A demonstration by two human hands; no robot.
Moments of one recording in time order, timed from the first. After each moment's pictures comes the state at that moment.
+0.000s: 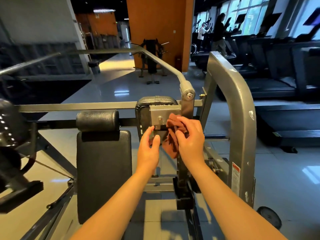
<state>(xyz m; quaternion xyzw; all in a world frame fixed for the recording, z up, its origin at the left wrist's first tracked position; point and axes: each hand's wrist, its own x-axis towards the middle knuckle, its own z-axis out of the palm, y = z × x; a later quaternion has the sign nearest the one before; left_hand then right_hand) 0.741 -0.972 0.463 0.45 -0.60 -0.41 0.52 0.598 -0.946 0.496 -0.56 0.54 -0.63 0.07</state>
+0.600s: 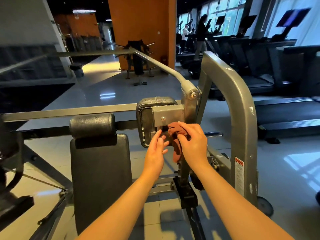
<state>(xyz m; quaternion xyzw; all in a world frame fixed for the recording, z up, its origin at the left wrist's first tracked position) 0.744 -0.981 0.455 0.37 -0.57 -0.56 0.48 0.612 -0.949 0.484 -0.54 0.61 -0.58 0.03</state>
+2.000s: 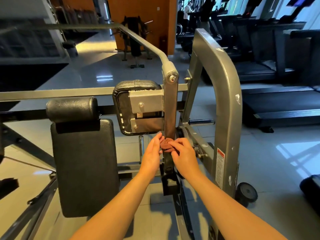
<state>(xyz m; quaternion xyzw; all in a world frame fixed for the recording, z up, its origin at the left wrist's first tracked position) 0.688 -0.960 0.406 0.43 -0.54 -0.60 0.41 0.553 -0.927 0.387 -0.62 0.66 -0.41 0.10</state>
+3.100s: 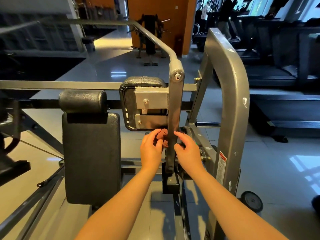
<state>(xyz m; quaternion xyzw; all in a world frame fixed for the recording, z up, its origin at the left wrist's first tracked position) 0.677 -0.971 0.392 0.52 -0.61 -0.32 0.51 0.546 -0.928 0.411 -0.53 0.65 -0.47 0.27</state>
